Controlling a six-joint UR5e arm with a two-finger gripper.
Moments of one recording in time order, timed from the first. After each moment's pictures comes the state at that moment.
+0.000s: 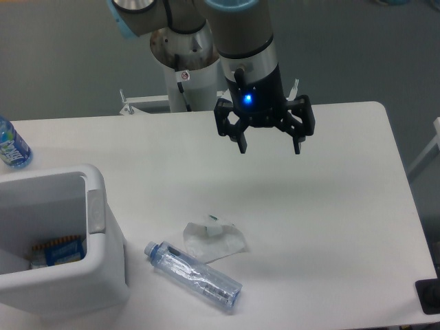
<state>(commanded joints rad) 2.44 -1.71 -1.44 -1.23 1.69 0.67</state>
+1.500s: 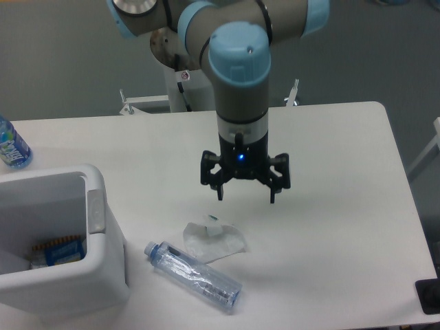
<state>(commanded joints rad) 2.40 -1.86 -1.51 -1.11 1.54 0.67</state>
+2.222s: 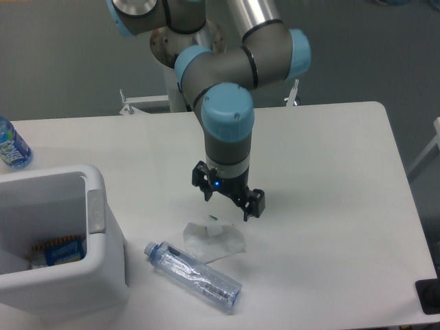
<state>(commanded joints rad) 2.36 -1.95 -1.63 -1.08 1.55 0.97</state>
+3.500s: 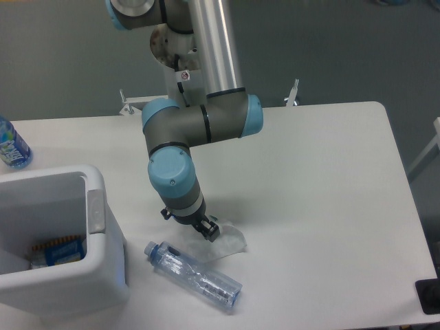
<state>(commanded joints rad) 2.23 -2.06 -1.69 -0.97 1.69 0.95</state>
